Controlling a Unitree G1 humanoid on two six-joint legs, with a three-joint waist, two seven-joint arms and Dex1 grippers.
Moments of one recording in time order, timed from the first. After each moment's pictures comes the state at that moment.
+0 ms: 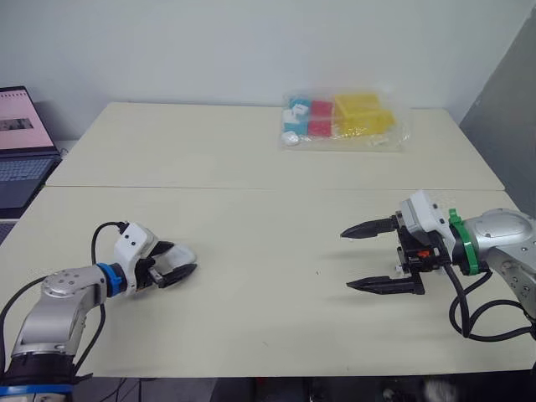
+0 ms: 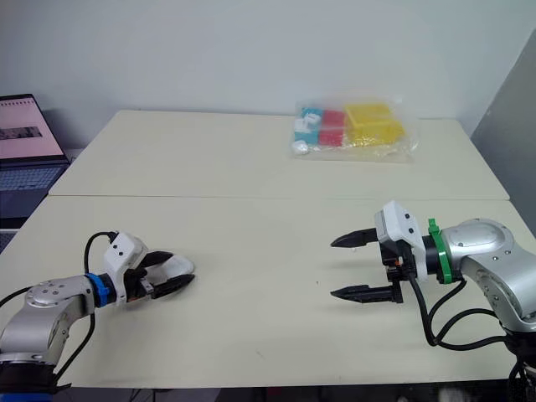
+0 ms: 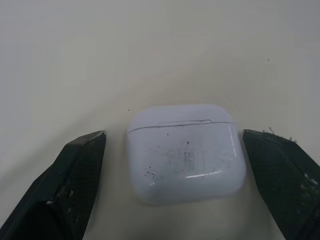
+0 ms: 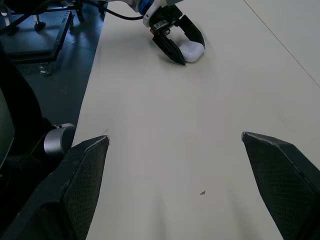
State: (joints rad) left arm -0.09 0.80 0.18 0.11 -0.31 0.35 -0.97; right arm -0.36 -0.94 0.02 -0.46 0.67 0.60 1.20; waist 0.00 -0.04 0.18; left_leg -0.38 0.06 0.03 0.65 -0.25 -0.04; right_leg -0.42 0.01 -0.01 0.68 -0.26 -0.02
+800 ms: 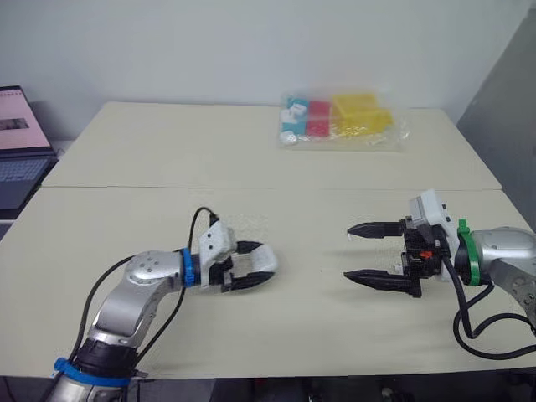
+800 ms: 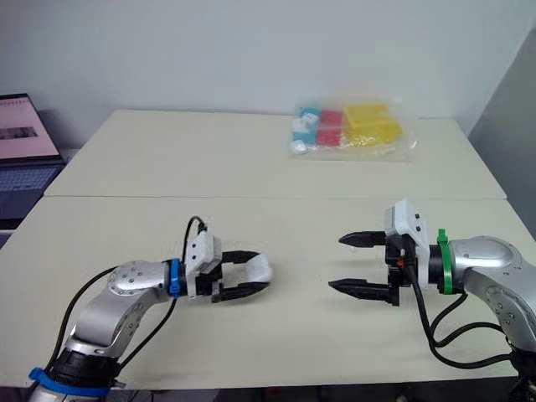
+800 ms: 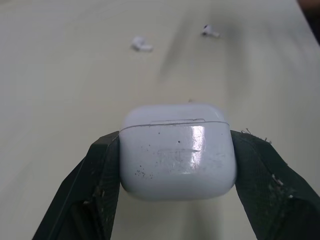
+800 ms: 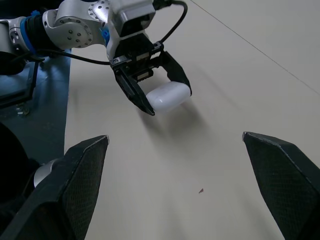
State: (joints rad) left arm -0.23 0.60 -0.10 -0.20 -0.33 0.26 -1.08; right arm -0.25 -0.89 -0.10 -0.56 0.82 0.81 0.95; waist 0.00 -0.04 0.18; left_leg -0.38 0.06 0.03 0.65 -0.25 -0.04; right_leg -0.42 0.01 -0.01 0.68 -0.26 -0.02
